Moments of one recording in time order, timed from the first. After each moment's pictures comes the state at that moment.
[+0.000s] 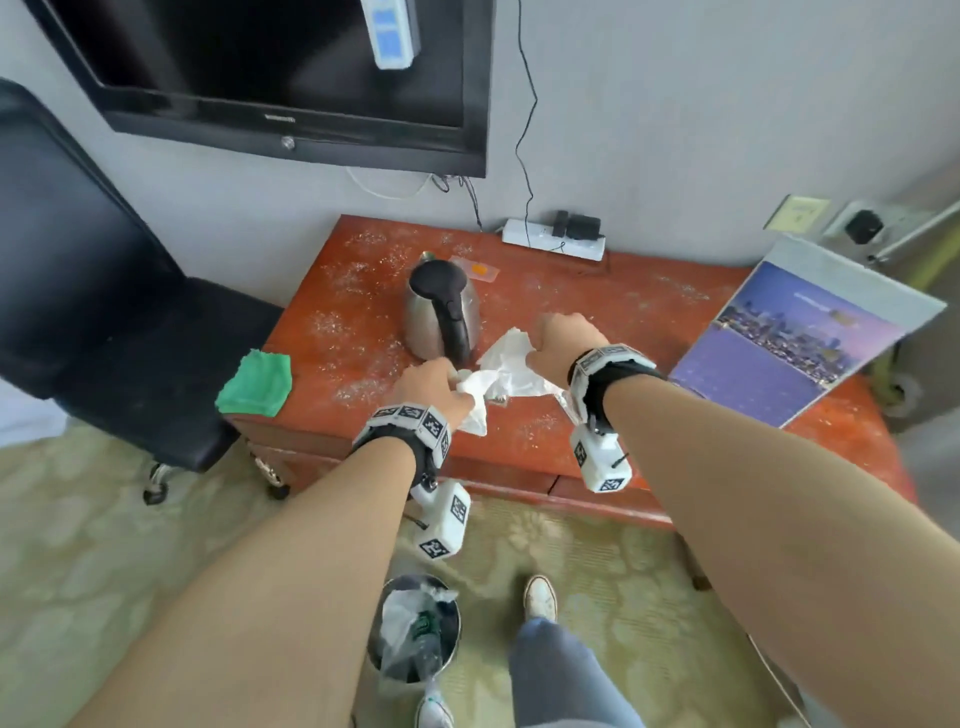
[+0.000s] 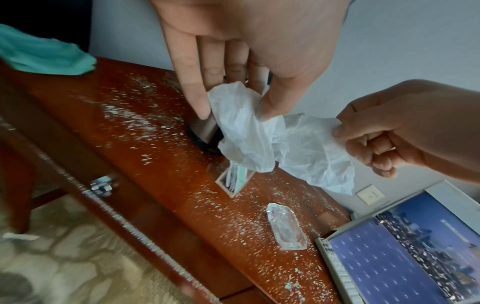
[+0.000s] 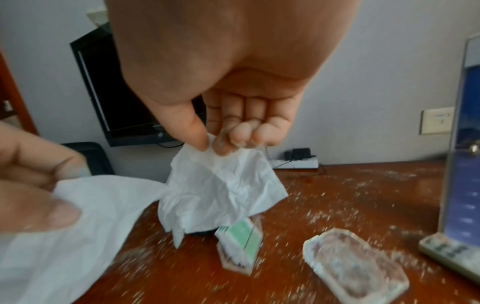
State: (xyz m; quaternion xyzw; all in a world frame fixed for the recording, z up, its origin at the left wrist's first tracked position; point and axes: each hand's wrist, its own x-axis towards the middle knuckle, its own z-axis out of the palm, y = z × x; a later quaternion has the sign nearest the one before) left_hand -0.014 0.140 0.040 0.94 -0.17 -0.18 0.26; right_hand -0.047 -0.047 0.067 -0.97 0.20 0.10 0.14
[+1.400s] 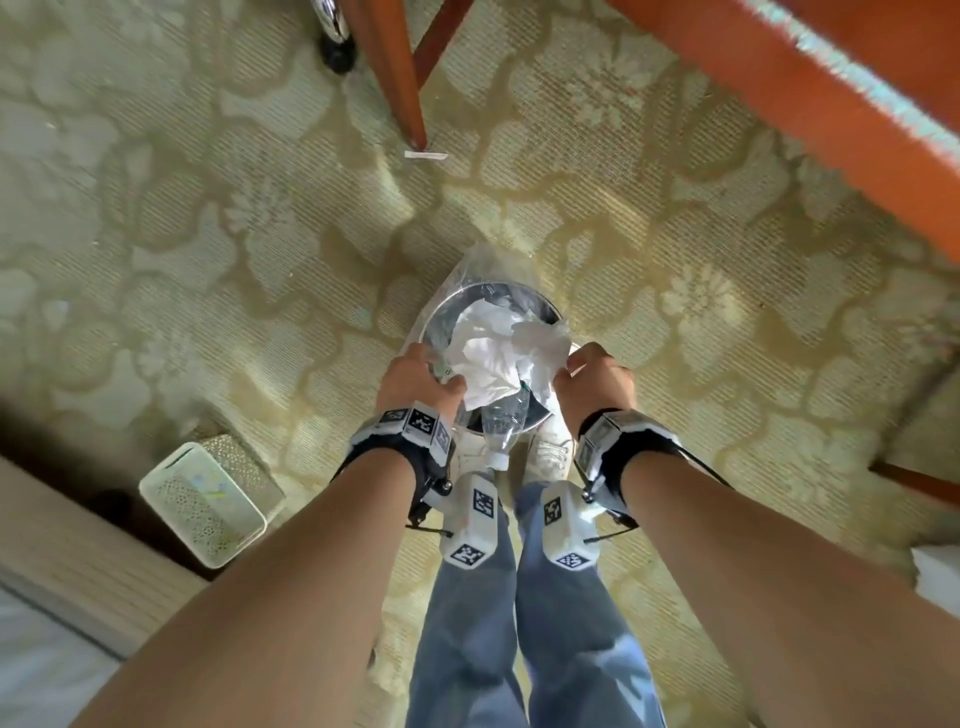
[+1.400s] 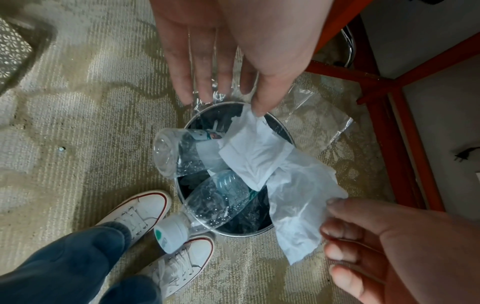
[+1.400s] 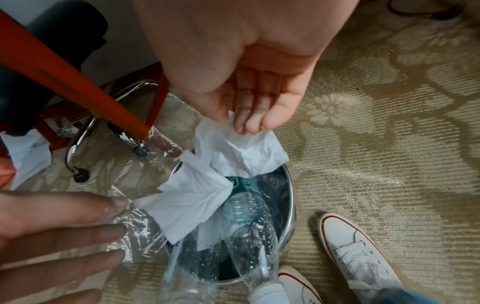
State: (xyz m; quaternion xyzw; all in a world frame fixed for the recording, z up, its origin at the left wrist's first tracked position) left_hand -0.144 0.341 -0.507 0.86 0.26 -0.37 0.25; right_hand -0.155 0.154 -0.513 -0.85 0.29 0.36 0.26
